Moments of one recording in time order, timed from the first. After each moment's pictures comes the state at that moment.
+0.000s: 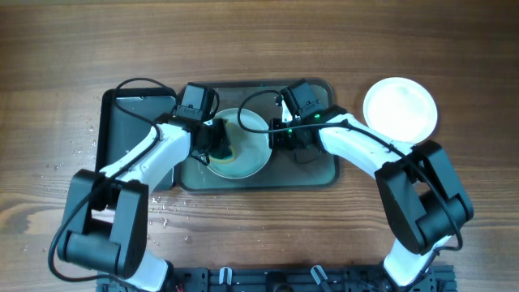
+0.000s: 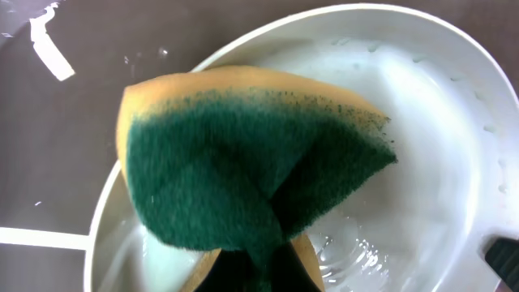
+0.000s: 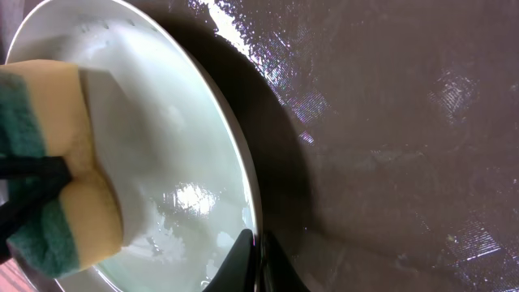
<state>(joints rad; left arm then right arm) -0.28 1.73 0.95 -0.48 0.14 -0.53 0.52 1.89 1.11 -0.38 -0.31 0.53</state>
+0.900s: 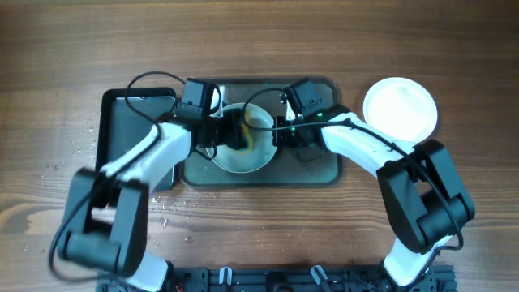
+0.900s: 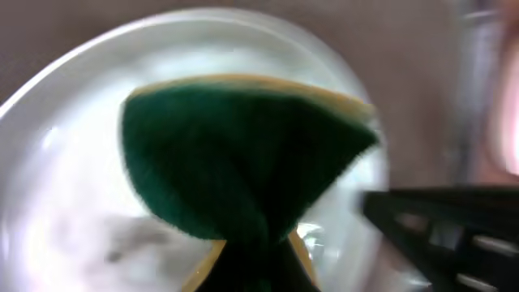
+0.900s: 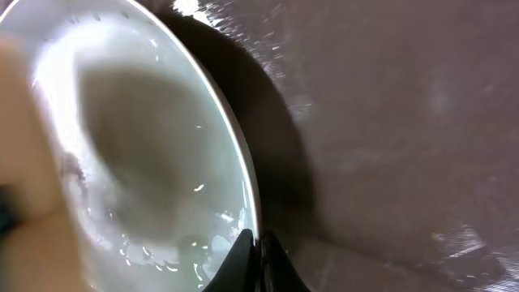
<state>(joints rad) -0.28 1.69 0.95 -0.32 0.41 -0.45 0.51 1.89 1.11 -0.38 -0.27 0.53</state>
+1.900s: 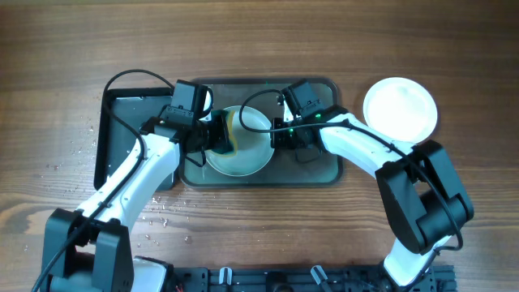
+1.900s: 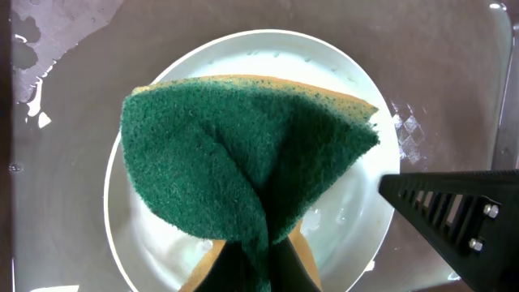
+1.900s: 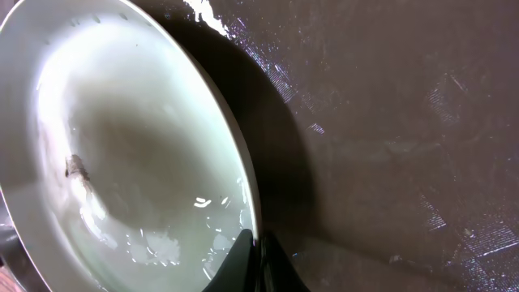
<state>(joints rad) -0.28 1.55 0.95 -0.52 0.21 -0.45 0.52 1.89 1.11 -0.38 -0.29 0.53</state>
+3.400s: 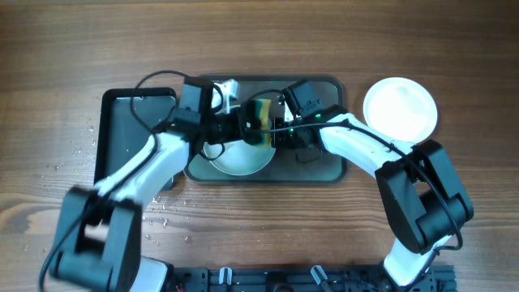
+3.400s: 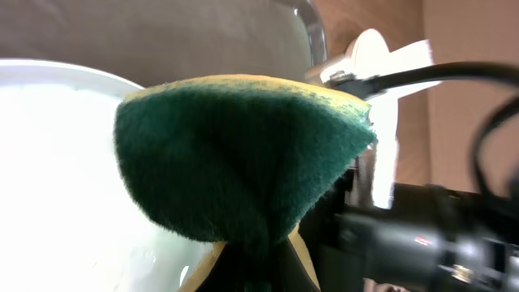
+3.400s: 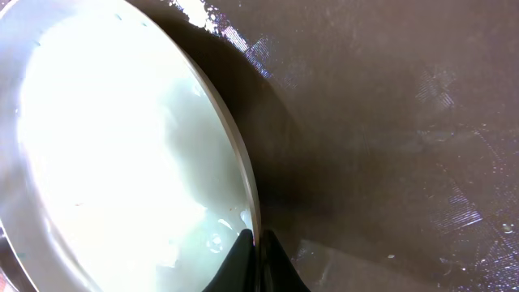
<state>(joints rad) -0.30 1.60 0.89 -0.16 0.61 -0.54 0.52 1.90 1.11 -0.38 -0.27 0.53</state>
